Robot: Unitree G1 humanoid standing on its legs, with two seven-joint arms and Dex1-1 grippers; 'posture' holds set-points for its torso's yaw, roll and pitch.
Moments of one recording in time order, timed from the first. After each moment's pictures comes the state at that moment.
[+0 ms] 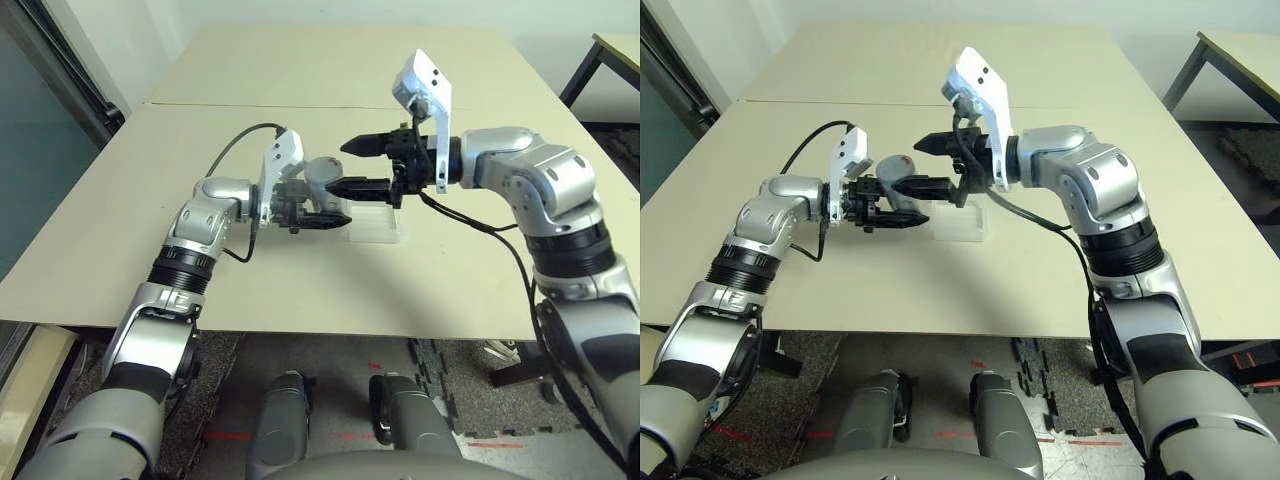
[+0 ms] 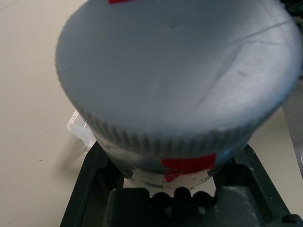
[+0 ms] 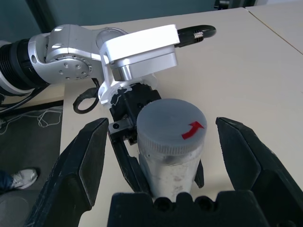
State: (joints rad) left arm -0.78 0.43 -0.18 0.40 -0.25 0.37 -1.25; right arm -0.93 -0.42 0.20 -0.03 0.44 0.85 0.95
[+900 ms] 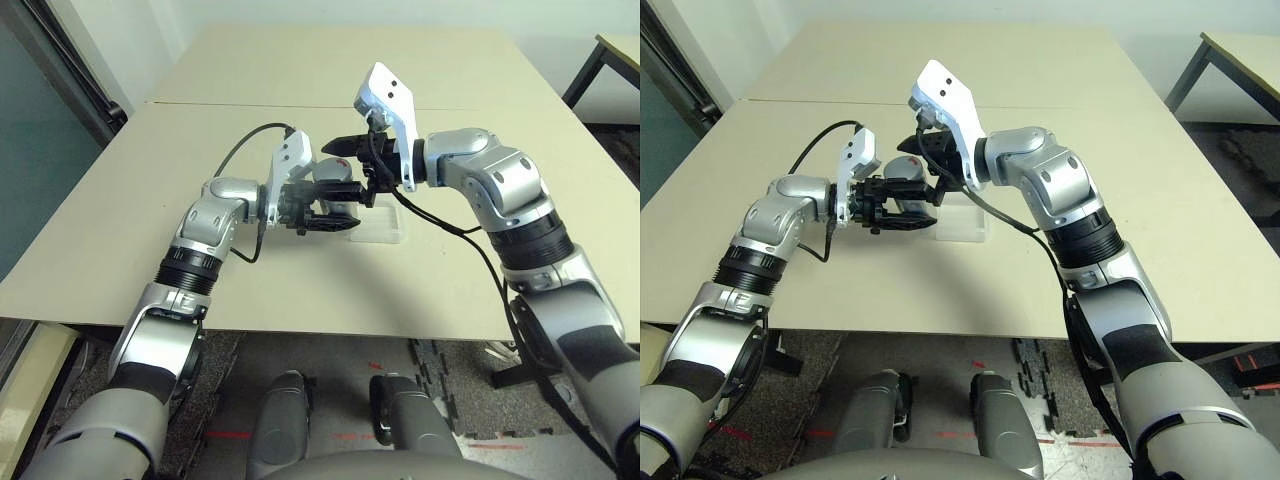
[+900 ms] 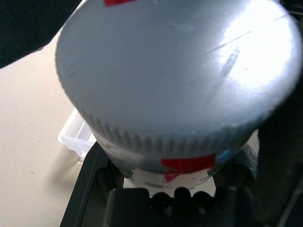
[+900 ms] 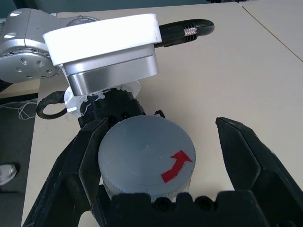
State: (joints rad) left arm -0.78 0.41 -0.19 0.37 -0.25 0.38 -1.25; right arm -0.97 -0.34 0.26 0.12 0.31 0.72 0.93
